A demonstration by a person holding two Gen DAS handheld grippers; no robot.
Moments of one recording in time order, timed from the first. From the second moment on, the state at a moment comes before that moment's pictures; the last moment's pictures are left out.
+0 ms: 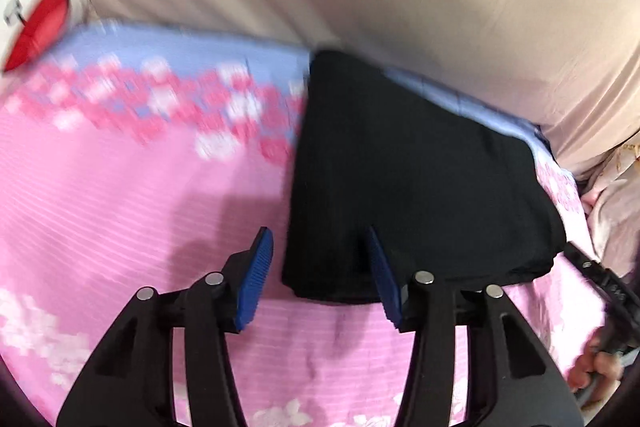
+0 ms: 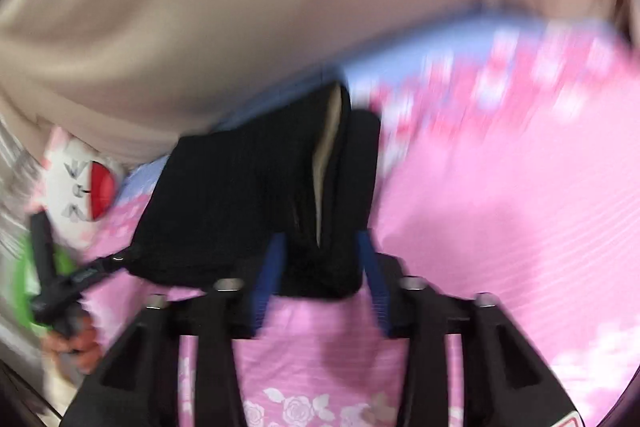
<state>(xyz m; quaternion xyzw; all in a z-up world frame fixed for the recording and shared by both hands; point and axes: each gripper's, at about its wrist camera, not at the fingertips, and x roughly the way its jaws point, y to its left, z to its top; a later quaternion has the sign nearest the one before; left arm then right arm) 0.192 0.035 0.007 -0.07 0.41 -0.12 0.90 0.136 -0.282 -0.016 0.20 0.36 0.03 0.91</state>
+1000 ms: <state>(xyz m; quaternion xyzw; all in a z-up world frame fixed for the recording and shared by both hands) 0.079 0.017 0.033 0.09 0.32 0.01 0.94 0.027 -0.204 0.007 0.07 0.29 -0.03 0.96</state>
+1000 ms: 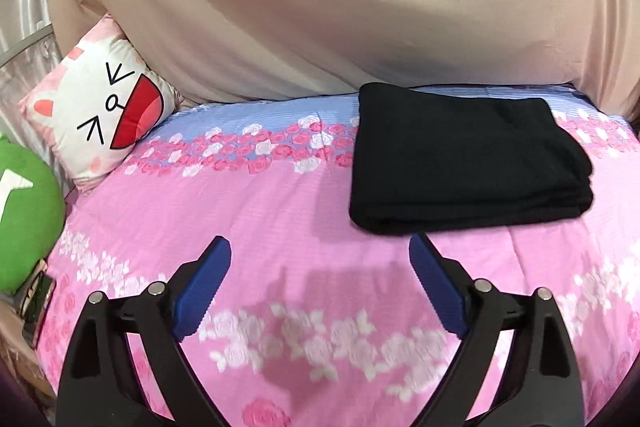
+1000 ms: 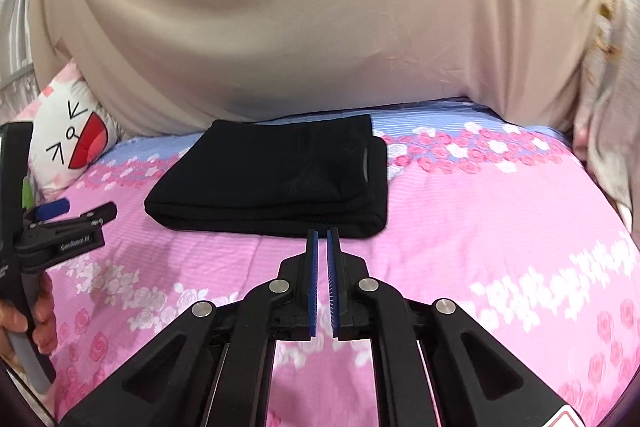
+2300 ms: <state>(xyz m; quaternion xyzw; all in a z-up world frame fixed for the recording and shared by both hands) 0.030 0.010 -0.018 0.06 0.31 -0.02 0.95 -0.009 -0.180 -0.034 0.04 0.32 -0.10 0.94</state>
